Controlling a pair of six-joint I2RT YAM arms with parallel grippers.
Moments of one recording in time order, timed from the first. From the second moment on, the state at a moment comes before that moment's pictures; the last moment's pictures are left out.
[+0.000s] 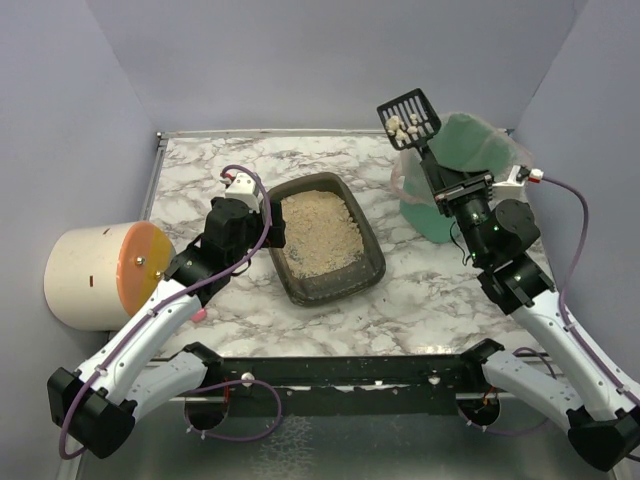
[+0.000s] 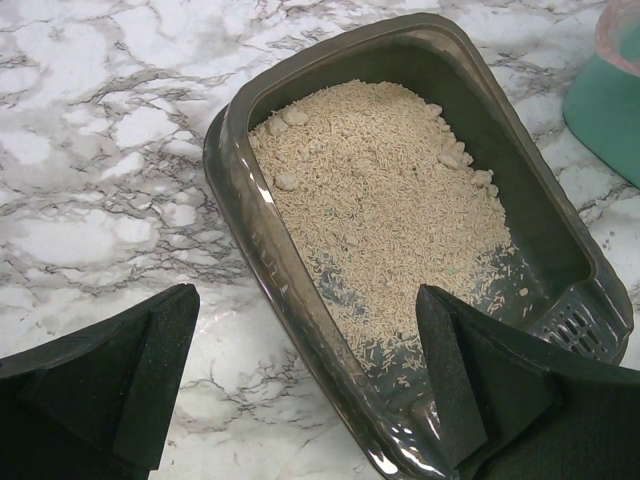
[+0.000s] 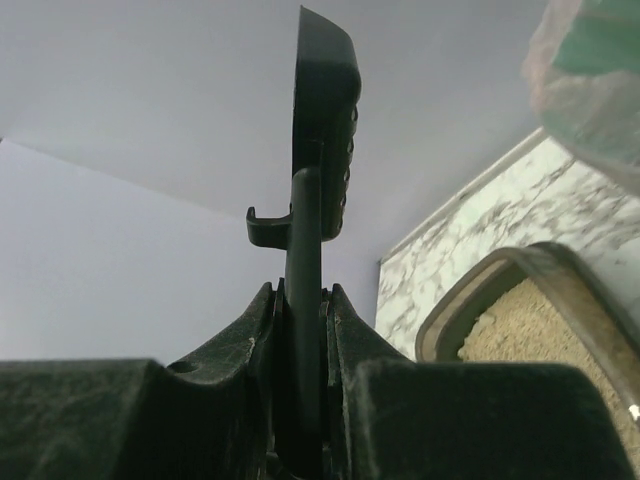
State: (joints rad) left arm -0.55 0.95 0.86 -0.34 -0.25 -0.28; right arm 0.50 0.85 0.87 0.11 0.26 1.12
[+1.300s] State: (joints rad) left arm -0.56 0.92 0.86 -0.34 -0.25 -0.28; right arm 0.50 0.92 1.00 -0.13 0.61 -0.47
